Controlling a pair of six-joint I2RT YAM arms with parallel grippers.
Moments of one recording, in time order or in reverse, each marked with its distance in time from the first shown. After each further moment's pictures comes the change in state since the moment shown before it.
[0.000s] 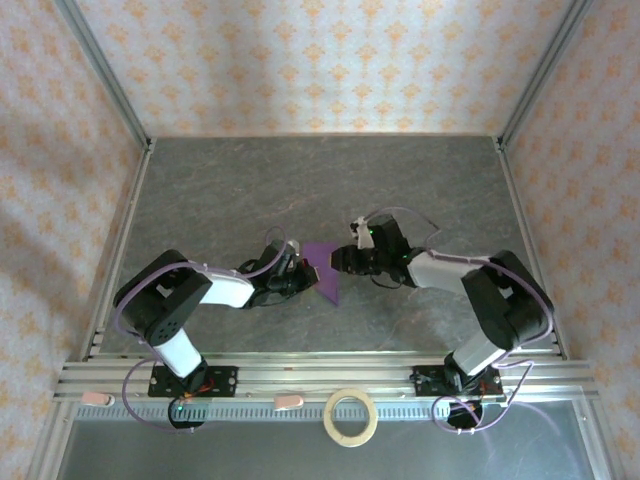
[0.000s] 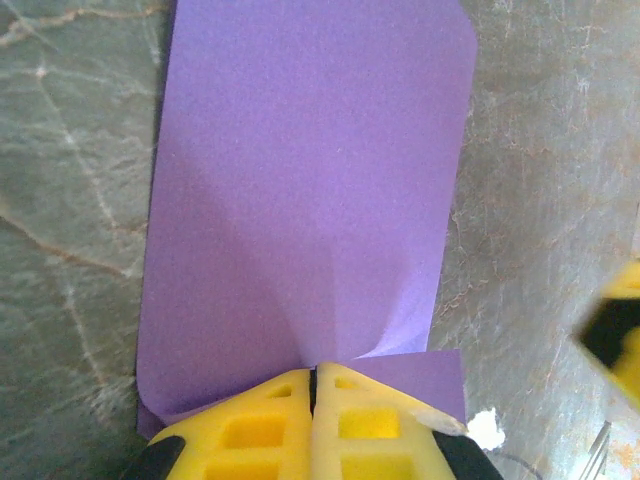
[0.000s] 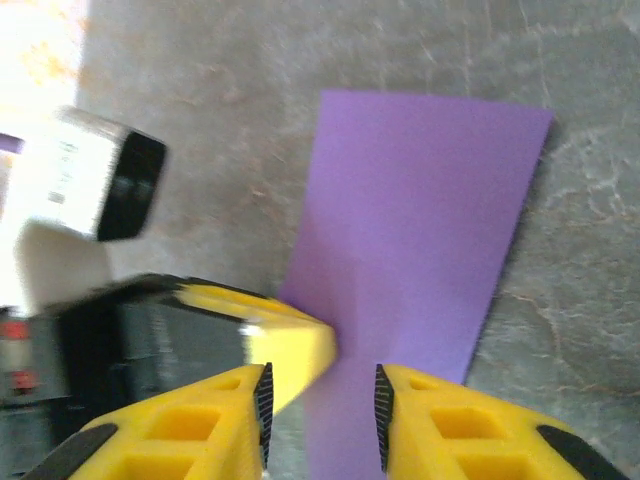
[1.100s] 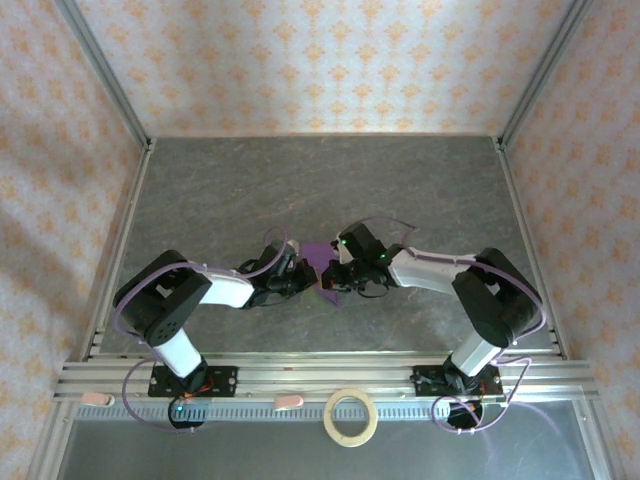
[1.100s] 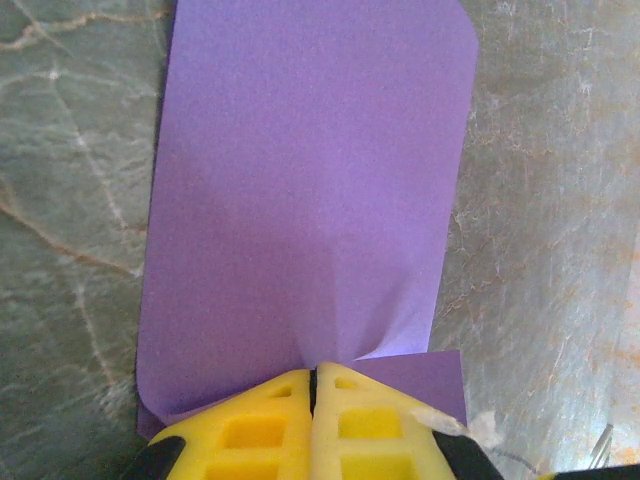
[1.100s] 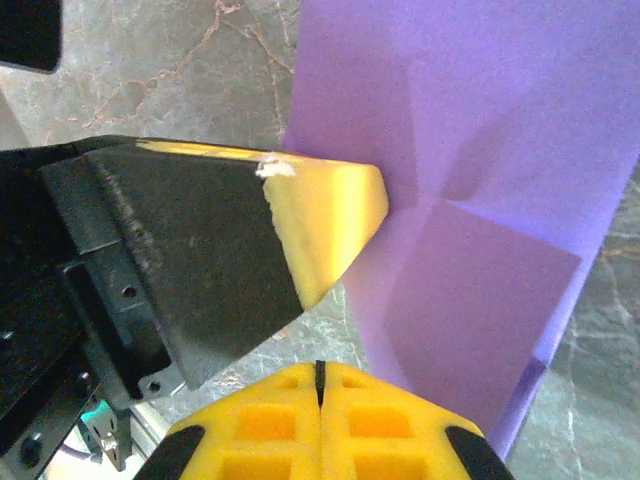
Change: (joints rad) left arm 0.000 -0.001 0.000 0.000 -0.004 0.000; right arm 0.168 0.048 0.132 -0.325 0.053 0.084
